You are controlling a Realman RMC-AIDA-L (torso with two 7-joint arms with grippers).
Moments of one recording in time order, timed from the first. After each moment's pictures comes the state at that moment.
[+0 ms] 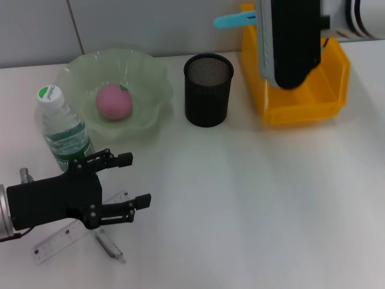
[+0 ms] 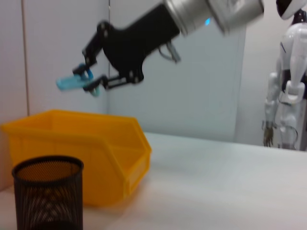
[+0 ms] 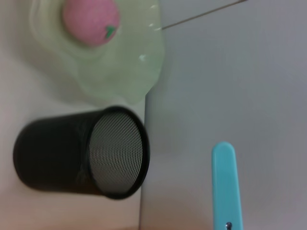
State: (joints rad) left arm -0.38 -2.07 0.95 0.66 1.74 1.60 -1.09; right arm 0.53 2.08 -1.59 -1.59 -2.92 -0.97 1.79
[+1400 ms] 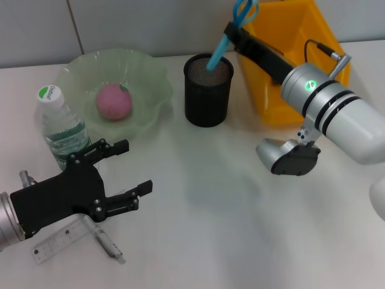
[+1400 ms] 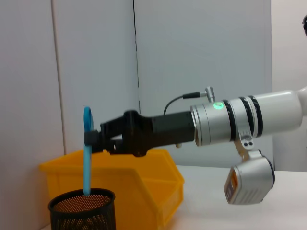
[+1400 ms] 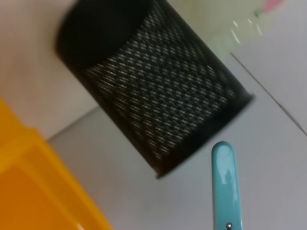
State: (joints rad) left arm -0.38 -2.07 0.95 0.46 1.57 1.55 -0.80; right arm 0.44 2.08 -1.91 -0.81 -2.92 0.43 0.86
